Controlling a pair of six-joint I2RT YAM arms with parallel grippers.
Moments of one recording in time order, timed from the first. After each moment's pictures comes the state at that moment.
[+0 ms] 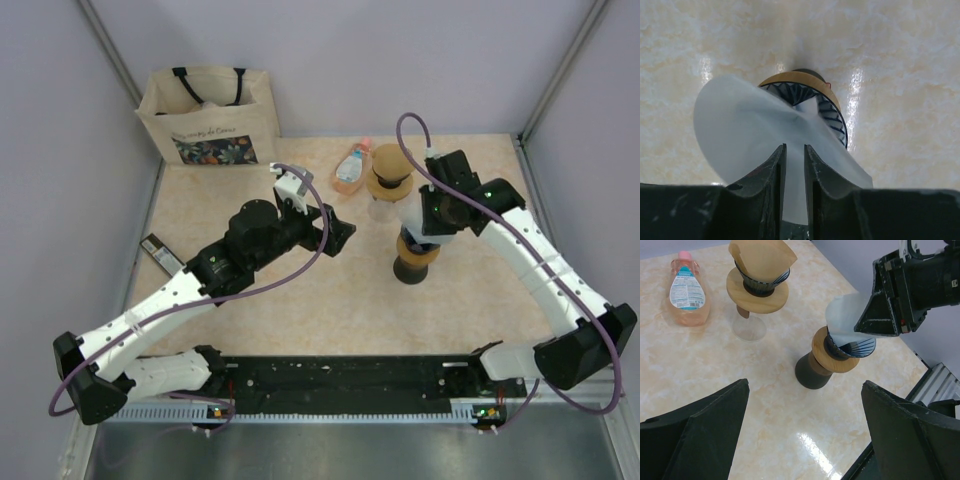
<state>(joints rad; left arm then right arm) -0.85 1.08 1.05 -0.14 -0.05 -0.36 0.47 1.33 1.43 -1.06 0.18 0.35</state>
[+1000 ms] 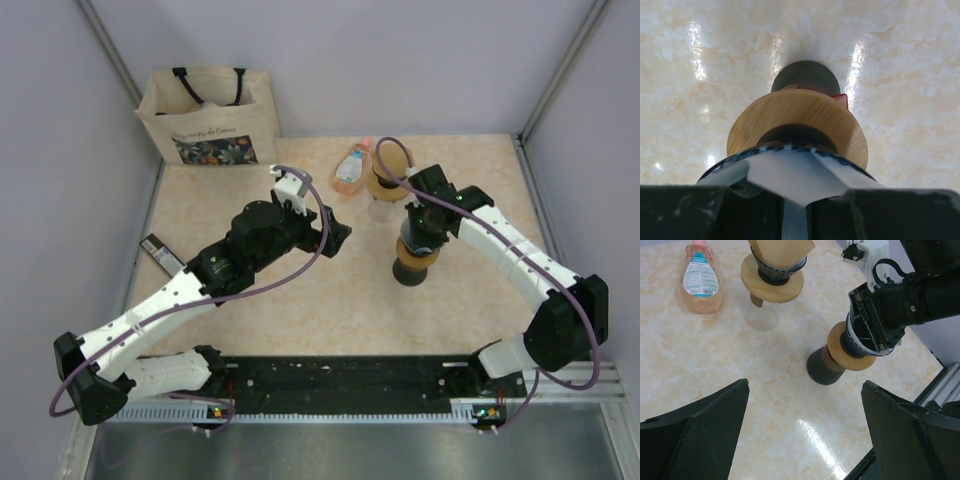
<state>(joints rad) -0.85 1.08 1.04 -0.19 -0.09 -0.36 0.47 1.43 1.27 -0.95 0.12 0.33</state>
